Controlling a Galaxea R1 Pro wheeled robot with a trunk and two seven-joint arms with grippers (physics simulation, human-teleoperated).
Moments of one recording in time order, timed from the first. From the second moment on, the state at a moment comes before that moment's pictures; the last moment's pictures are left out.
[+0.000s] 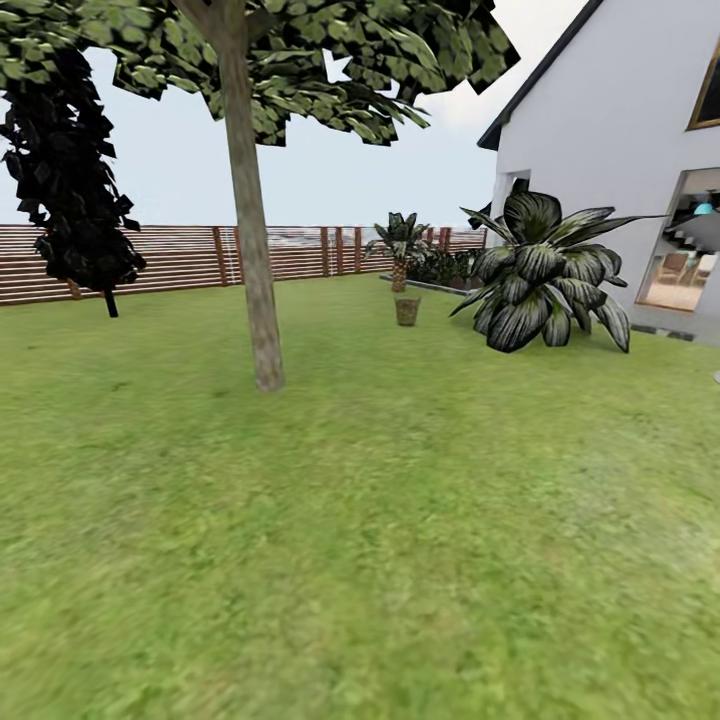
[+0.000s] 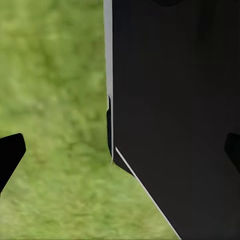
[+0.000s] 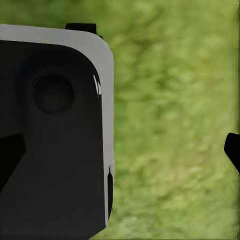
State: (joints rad) left arm 0.05 0.06 0.00 -0.01 0.00 0.00 -0.01; right arm -0.07 -0.09 0.00 0.00 0.01 0.00 0.00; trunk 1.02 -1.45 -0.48
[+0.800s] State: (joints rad) left arm 0.05 0.06 0.00 -0.01 0.00 0.00 -0.01; right arm -0.07 -0.09 0.00 0.00 0.01 0.00 0.00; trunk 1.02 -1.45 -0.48
